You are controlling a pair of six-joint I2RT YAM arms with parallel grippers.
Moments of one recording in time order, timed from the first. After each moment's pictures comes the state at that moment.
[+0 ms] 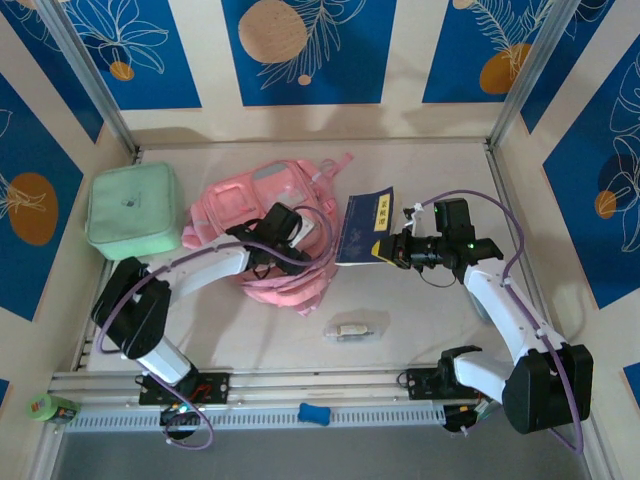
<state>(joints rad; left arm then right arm) -0.71 1.61 1.07 -0.47 -0.13 0.09 0.17 1.10 0.82 -0.59 -0.81 0.57</state>
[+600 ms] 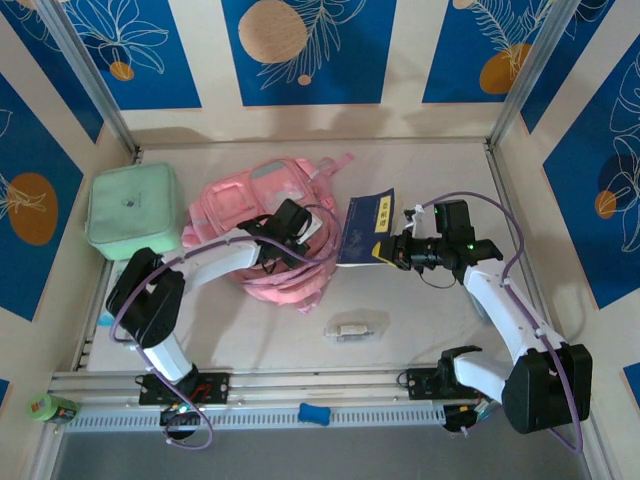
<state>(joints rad) -0.71 1.68 1.14 -0.47 -0.19 0.16 0.17 1.10 0.80 -0.60 -0.80 0.58</state>
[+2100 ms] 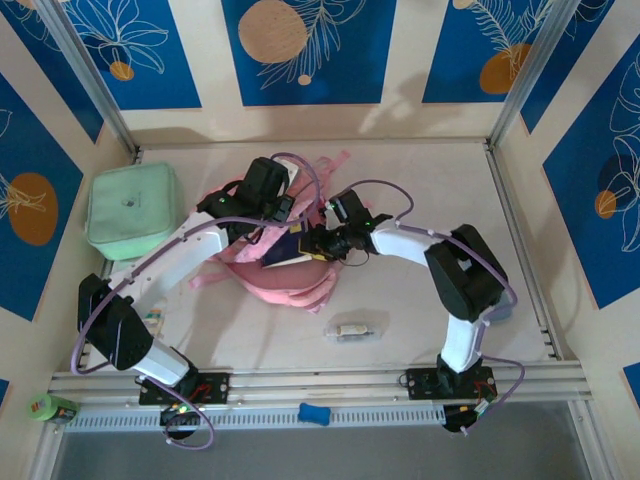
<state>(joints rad) -0.65 1.51 1.40 -0.65 -0.30 -0.02 0.63 1.79 1.11 -0.22 -0.50 0.77</state>
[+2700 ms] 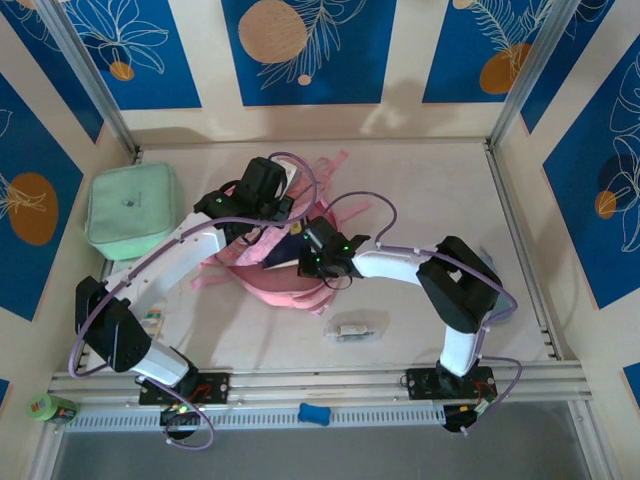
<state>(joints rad) -0.65 1.50 1.40 -0.67 -0.25 -0.06 0.81 1.80 1.08 -0.21 -0.08 0.81</state>
